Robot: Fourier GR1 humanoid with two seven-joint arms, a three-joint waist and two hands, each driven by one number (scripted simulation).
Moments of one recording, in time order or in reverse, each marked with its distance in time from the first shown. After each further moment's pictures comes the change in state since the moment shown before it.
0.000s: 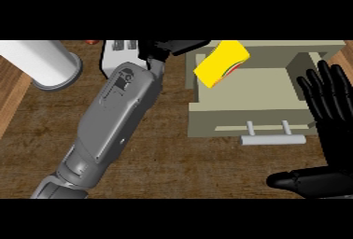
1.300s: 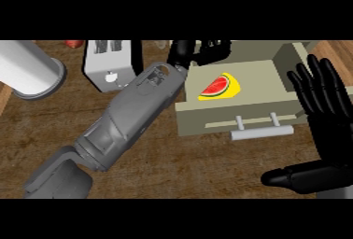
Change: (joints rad) left arm -0.234 -0.001 -0.407 0.514 0.312 0.143 -0.154; right arm -0.050 -0.002 0.018 0.038 -0.016 0.027 -0.020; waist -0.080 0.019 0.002
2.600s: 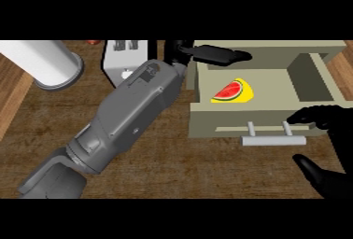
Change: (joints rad) left arm 0.049 0.031 0.055 -0.162 0.204 -0.055 -0.116; right arm 0.068 -0.072 -0.051 -0.089 -0.158 0.109 0.057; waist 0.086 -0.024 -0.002
